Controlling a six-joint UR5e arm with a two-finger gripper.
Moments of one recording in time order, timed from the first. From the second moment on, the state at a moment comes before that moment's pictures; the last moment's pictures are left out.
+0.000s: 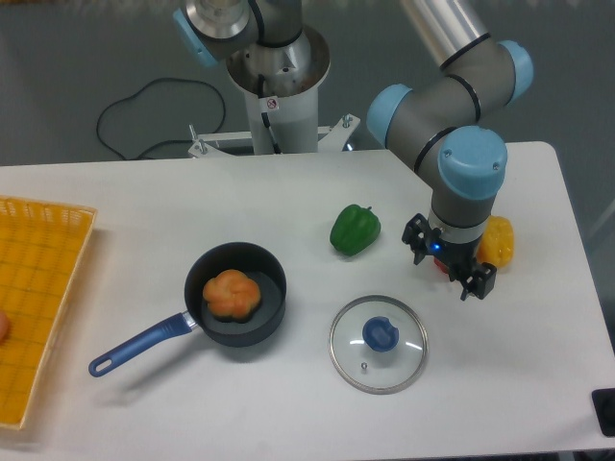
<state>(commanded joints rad) 2.69 -1.99 -1.56 -1.06 1.57 1.42</state>
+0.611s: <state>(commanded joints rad) 2.74 -1.95 -1.65 -1.06 1.57 1.40</state>
